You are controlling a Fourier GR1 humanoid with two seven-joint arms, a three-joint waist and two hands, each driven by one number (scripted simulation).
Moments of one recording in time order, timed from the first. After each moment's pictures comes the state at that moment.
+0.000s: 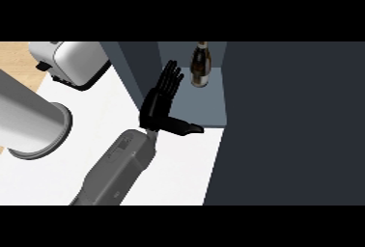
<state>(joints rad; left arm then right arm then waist) -0.64 0.01 -0.35 -0.85 0.61 0.08 -0.48 0.44 -0.58 0.52 -2.52 -0.03 -0.42 0.01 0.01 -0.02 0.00</state>
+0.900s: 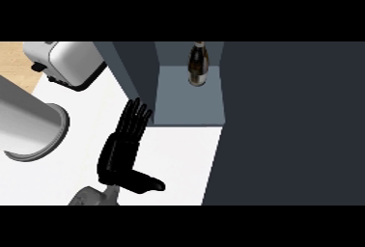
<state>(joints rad) -0.13 0.17 -0.43 -1.43 0.63 0.07 -0.41 0.44 -0.67 0.51 -2.52 -0.03 -0.34 -0.01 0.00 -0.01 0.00</state>
